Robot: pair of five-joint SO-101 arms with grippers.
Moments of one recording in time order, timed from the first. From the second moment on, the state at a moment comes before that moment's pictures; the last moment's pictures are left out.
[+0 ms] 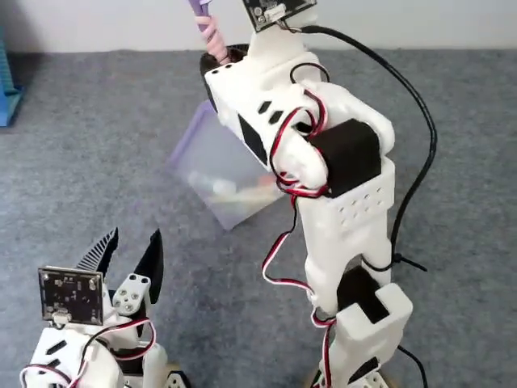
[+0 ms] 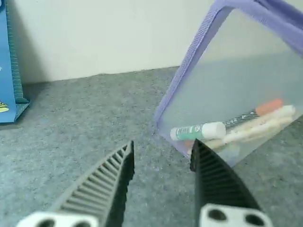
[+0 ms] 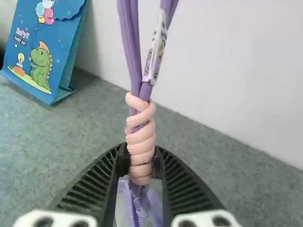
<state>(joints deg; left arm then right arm) -2.0 -103.6 53.7 82.9 0.7 -31.6 13.2 -72.9 89.4 0.4</state>
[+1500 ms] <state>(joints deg) 1.9 -103.6 47.1 86.1 0.7 -42.8 -17.4 -33.9 99.7 8.0</state>
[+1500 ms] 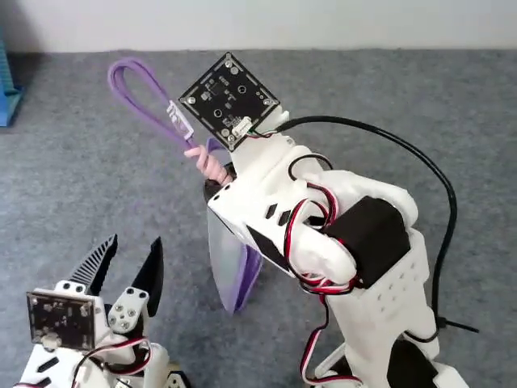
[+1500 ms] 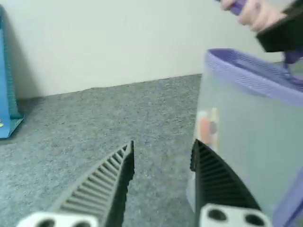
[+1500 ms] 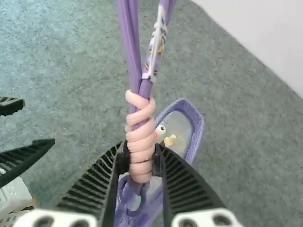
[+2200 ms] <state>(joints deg) 13.2 -88.3 25.7 92.7 2.8 -45.9 -12.3 -33.9 94.7 8.0</state>
